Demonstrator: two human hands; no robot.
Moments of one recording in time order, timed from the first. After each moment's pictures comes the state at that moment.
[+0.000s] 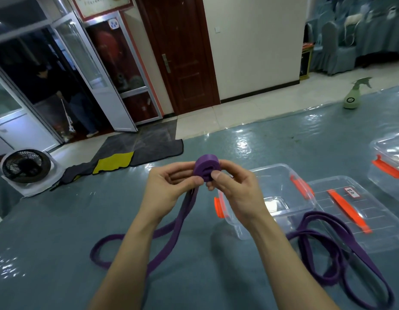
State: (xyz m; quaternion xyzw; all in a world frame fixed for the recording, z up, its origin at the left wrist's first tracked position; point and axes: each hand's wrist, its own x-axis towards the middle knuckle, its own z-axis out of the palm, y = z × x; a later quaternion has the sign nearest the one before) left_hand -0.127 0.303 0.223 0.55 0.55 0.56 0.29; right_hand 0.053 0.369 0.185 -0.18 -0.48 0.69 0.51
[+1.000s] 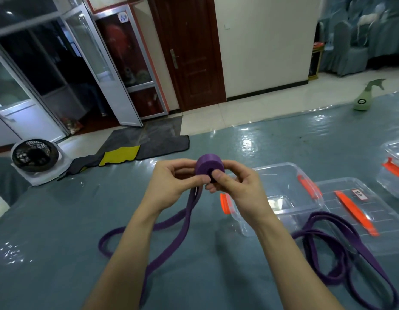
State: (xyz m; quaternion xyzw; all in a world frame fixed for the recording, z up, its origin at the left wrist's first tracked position) left_hand -0.144 0.296 0.223 0.56 0.57 0.52 0.29; right_hand 0.043 0.362 0.181 -0.20 -0.51 0.69 0.47
